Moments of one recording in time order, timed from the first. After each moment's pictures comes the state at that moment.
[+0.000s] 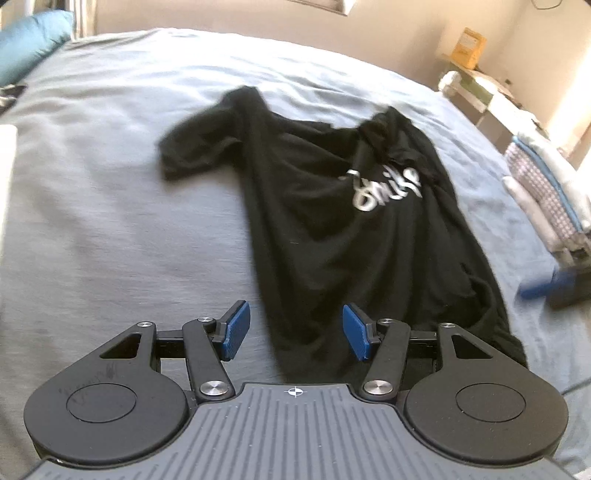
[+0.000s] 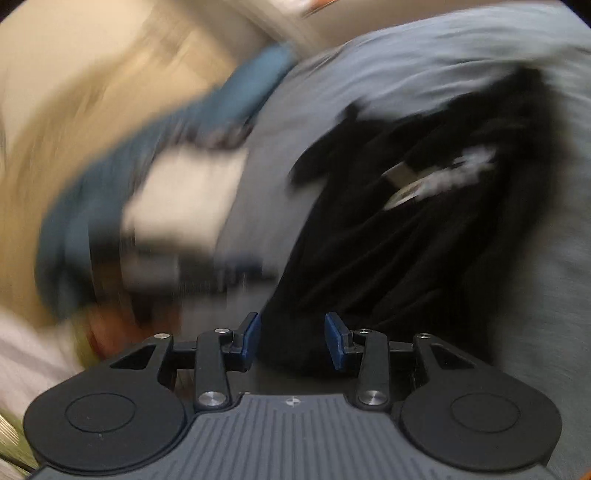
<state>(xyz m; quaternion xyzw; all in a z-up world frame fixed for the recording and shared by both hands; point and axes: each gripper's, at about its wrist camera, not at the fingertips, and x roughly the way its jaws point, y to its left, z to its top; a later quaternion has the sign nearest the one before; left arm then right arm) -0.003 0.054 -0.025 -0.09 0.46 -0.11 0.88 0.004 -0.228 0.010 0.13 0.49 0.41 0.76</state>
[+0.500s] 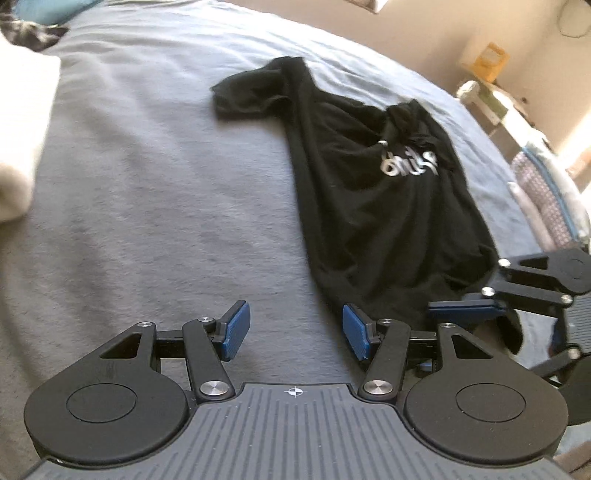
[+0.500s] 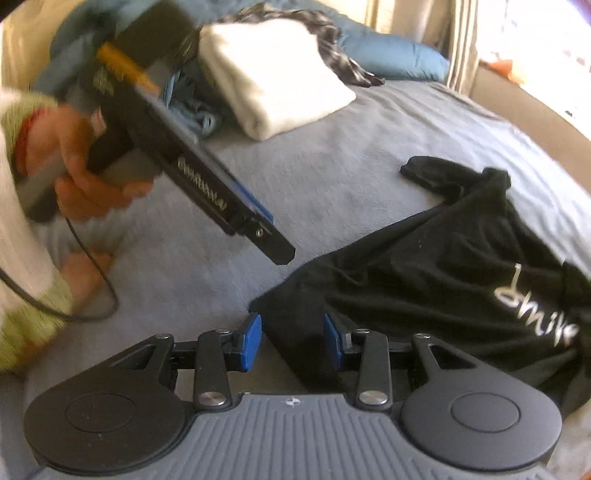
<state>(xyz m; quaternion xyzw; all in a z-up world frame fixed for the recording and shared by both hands) -0.045 0.079 -0.045 -0.15 0.47 -0.11 0.86 -0.070 -0.106 -0.011 -0.26 0.36 0.47 0.77</state>
